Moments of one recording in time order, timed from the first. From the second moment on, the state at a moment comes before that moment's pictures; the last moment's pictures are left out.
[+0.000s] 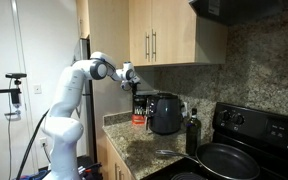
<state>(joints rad) 0.37 0.32 0.16 -1.56 -0.09 2.35 1.27</state>
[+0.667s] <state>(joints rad) 0.37 0.32 0.15 -1.56 -0.11 2.35 1.37</state>
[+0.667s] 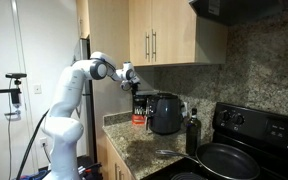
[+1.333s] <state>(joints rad) 0.38 0.34 0.15 -1.57 -0.09 2.61 1.44</state>
